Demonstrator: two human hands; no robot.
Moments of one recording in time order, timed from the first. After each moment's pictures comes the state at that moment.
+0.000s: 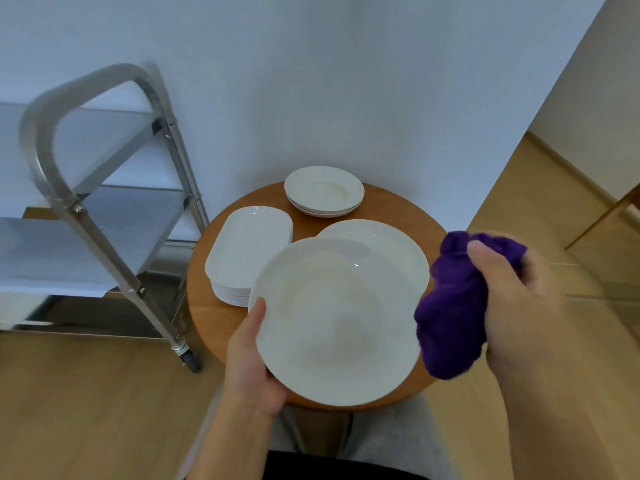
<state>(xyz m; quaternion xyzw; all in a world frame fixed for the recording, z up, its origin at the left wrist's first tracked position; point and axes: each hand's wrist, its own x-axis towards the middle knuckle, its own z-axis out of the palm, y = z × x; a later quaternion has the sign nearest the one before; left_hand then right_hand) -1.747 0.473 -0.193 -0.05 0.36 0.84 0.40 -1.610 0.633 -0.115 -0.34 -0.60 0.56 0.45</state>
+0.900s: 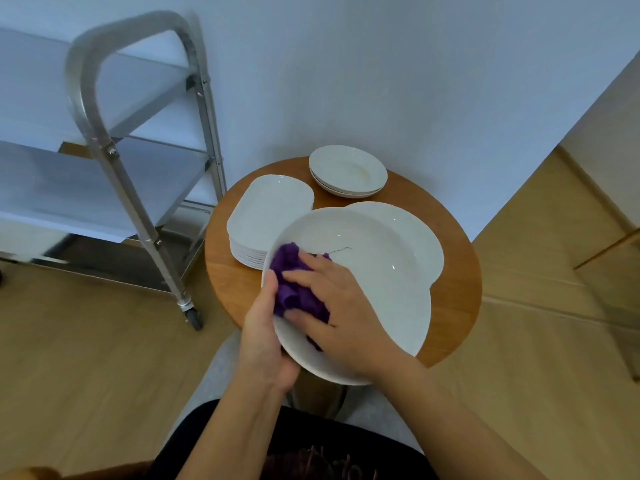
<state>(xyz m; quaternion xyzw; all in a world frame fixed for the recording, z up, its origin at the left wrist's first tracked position) -1.731 0.463 -0.201 -0.03 0.27 0.88 0.39 -1.684 0.561 -0.191 -0.05 -0.94 0.29 0.18</state>
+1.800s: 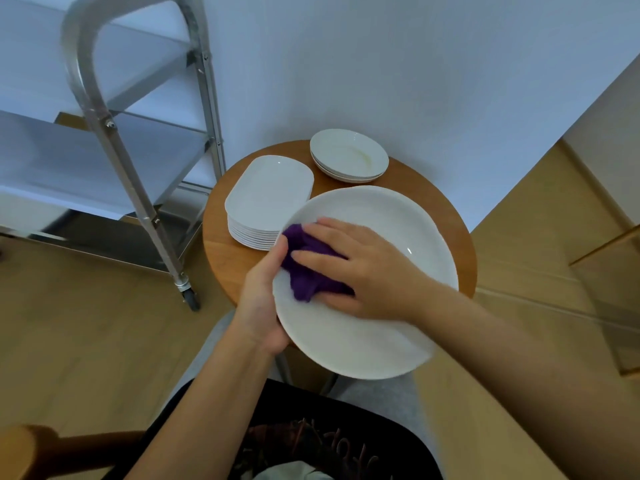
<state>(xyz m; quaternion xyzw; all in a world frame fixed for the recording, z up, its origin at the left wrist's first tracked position) -1.740 0.466 -0.193 0.03 0.28 0.84 0.46 -1.676 0.610 -0.154 0.18 -0.98 0.01 0.11</state>
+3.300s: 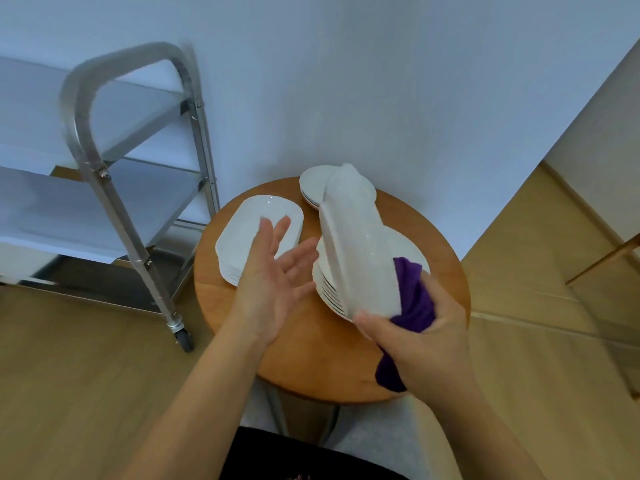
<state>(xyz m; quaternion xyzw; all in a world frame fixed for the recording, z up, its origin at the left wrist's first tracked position) -1.772 0.496 -0.155 0.09 0.46 0.81 0.34 -1.626 0.589 -0.141 -0.24 -0.75 0.54 0.30</state>
